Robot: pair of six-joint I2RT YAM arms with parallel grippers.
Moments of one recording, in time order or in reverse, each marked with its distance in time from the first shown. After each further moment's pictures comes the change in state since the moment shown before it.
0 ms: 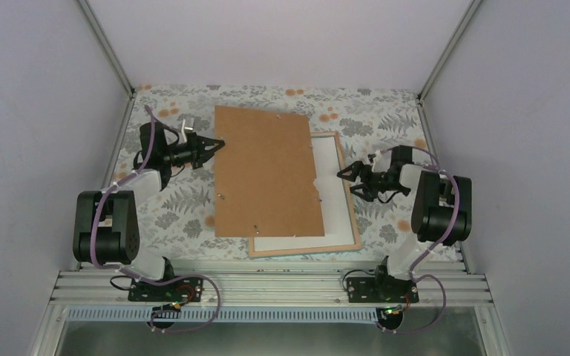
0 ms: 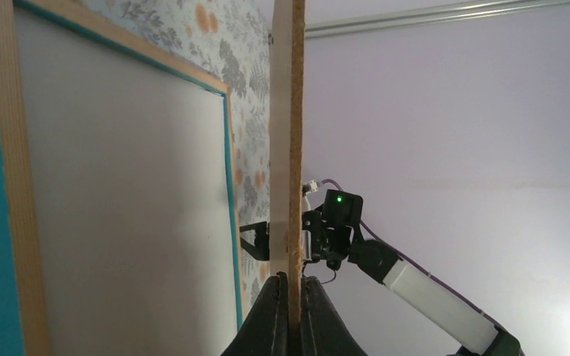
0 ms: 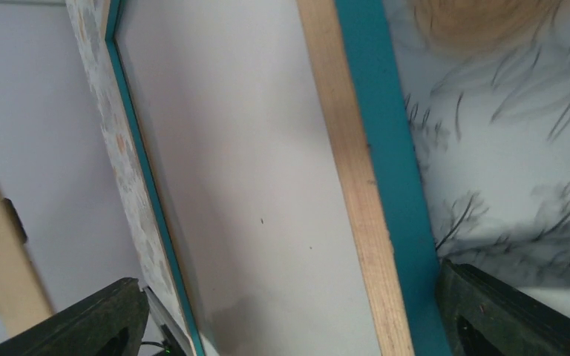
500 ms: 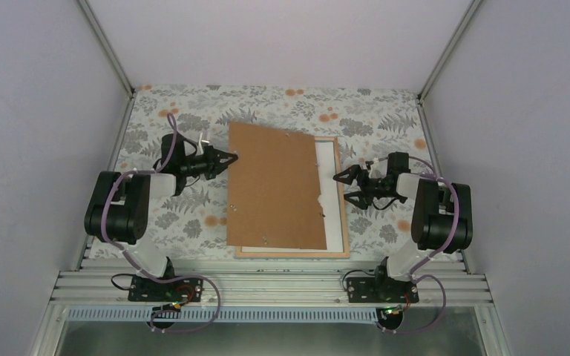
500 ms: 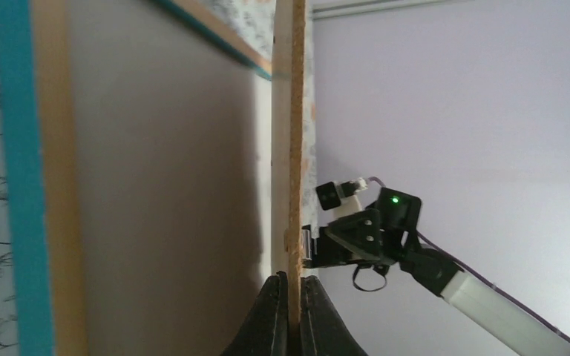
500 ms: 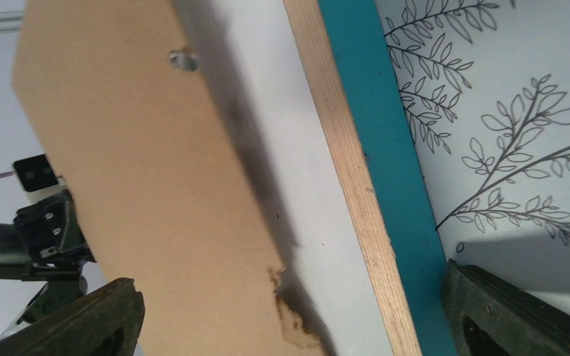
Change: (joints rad) left arm -0.096 0.141 -0.066 0.137 -0.084 0.060; right arm 0.029 -0.065 -0.105 0.097 -0.053 0.191
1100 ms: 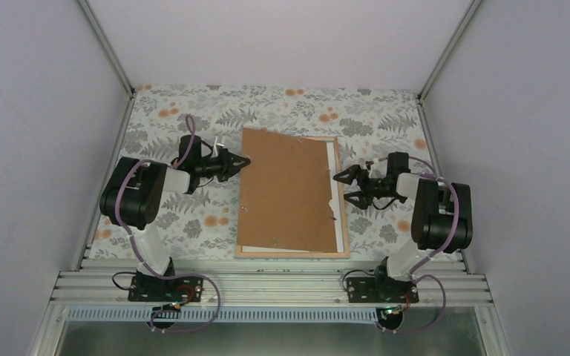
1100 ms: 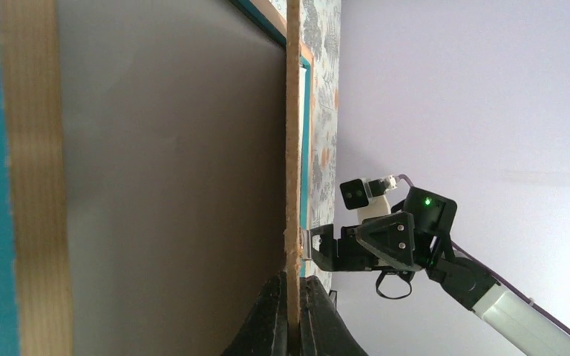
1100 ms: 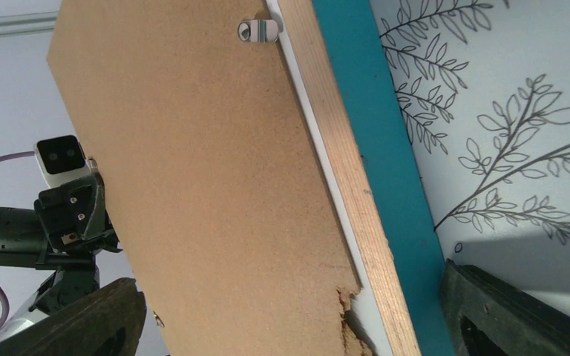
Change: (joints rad) left arm -0.108 0.187 0.056 0.071 -0.072 -0.035; right arm 0.001 0.000 0.000 0.002 0.003 0.014
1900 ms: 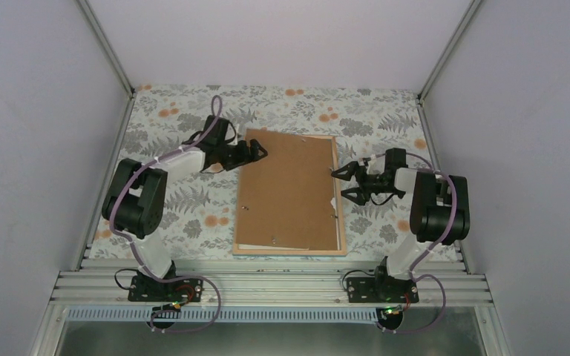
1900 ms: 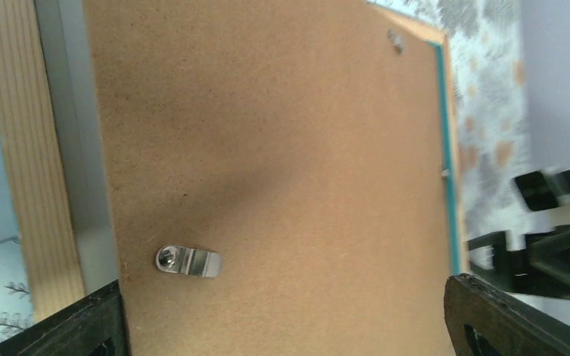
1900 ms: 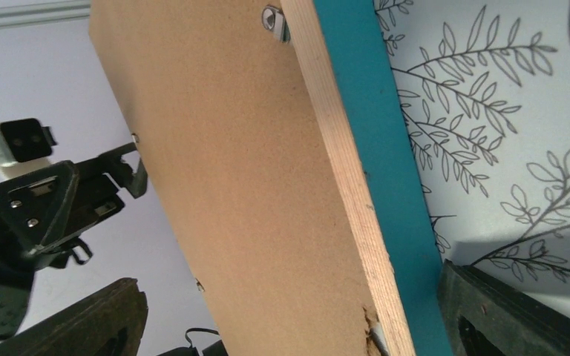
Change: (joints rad) left arm -0.145 -0.055 0.324 -0.720 -0.406 0.442; right arm 0.013 0.069 0.059 -0.005 -0.035 -0.013
